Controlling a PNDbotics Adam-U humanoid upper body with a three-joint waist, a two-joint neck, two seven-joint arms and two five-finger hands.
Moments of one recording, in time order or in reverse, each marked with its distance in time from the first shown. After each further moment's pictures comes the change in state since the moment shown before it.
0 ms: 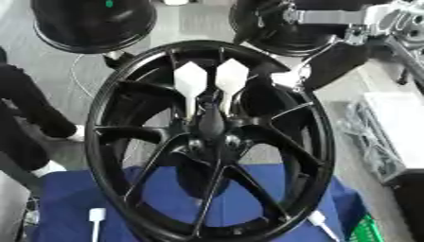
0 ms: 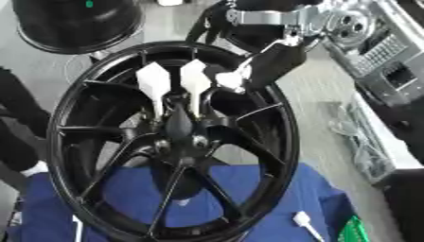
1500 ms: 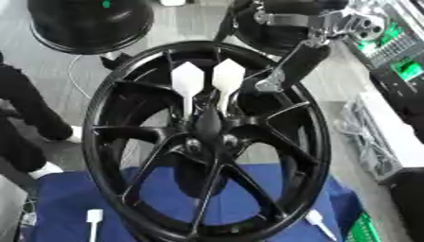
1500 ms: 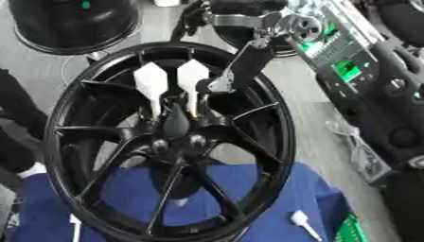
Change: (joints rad) left arm -0.025 -0.018 0.028 -0.018 -0.004 -0.007 0.031; right arm -0.014 0.071 -0.016 0.102 0.172 -0.204 -0.027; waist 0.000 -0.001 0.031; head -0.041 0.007
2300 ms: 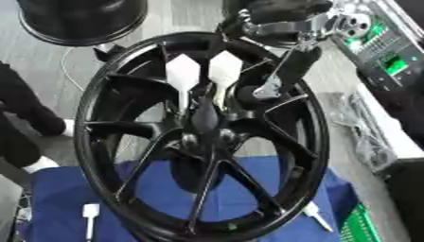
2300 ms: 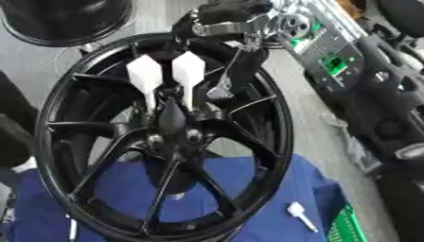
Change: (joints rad) left arm 0.002 -0.008 -0.007 -0.020 0.000 0.005 -0.011; right arm -0.002 0.002 0.001 0.021 -0.036 -0.061 0.094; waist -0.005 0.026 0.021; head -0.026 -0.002
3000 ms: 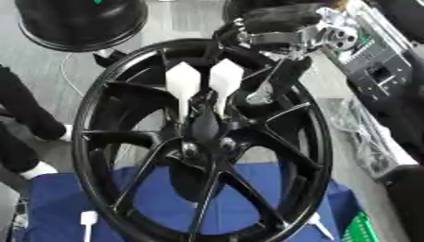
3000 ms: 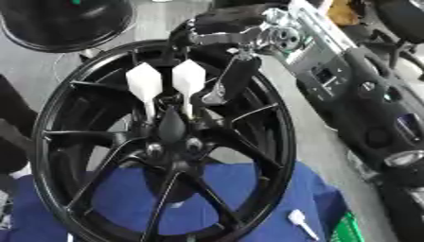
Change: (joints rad) left arm -0.009 0.000 -0.013 -0.011 0.001 0.006 -0.015; right arm -0.005 0.002 -0.014 0.037 0.064 -0.010 -0.053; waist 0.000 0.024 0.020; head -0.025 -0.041
